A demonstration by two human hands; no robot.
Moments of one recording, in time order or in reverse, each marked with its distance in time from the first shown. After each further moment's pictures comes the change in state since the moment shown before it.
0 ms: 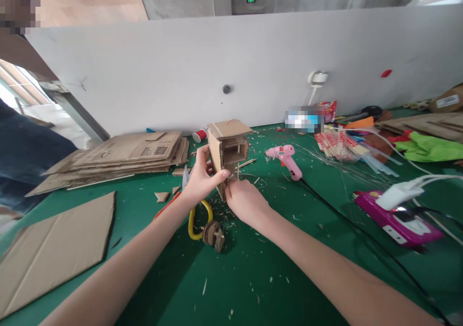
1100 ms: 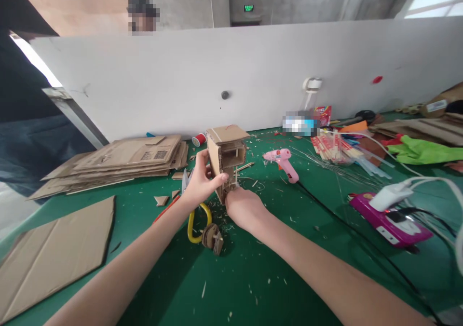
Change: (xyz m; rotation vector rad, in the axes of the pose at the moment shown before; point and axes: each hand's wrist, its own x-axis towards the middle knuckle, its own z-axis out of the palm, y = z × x) left_hand -0.001 0.005 -0.001 0.020 -0.010 -0.038; right_hand -0.002 -0.009 0.000 -0.188 -0.192 0.022
